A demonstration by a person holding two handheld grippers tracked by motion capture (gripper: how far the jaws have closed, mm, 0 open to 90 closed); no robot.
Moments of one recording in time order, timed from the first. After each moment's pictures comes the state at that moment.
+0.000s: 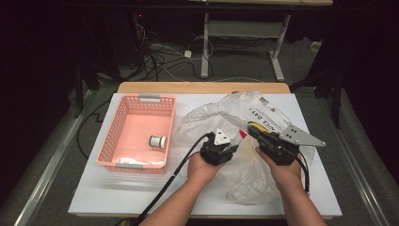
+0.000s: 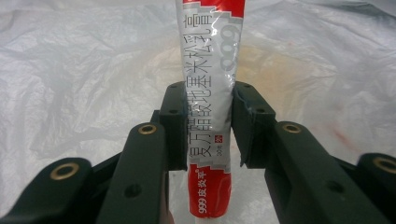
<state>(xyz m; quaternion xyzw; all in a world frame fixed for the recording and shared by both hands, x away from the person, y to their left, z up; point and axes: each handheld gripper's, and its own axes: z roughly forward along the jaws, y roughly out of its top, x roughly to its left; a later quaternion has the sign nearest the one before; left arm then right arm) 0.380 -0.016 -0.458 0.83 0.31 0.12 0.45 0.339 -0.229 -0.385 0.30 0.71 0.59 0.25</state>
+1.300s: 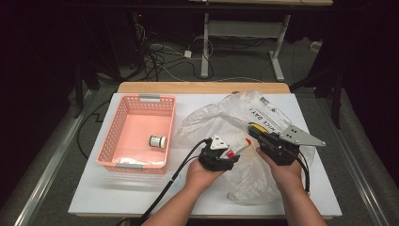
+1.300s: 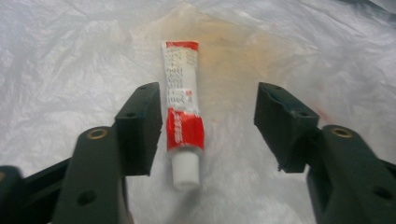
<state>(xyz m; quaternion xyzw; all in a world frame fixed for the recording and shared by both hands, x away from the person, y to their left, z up) 0.366 -0.005 -0.475 0.83 0.31 0.07 0.46 0.340 -0.231 -0.387 0.30 0.71 0.59 0.25</state>
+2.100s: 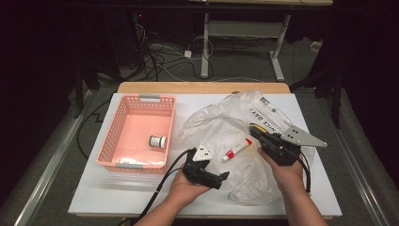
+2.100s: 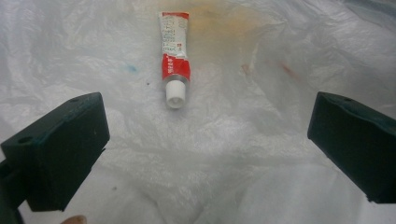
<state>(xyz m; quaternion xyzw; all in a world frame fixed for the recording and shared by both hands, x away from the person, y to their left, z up) 0.325 0.037 -0.462 0.83 0.31 0.07 0.46 0.339 -0.234 -0.387 0.31 0.71 0.59 0.25</state>
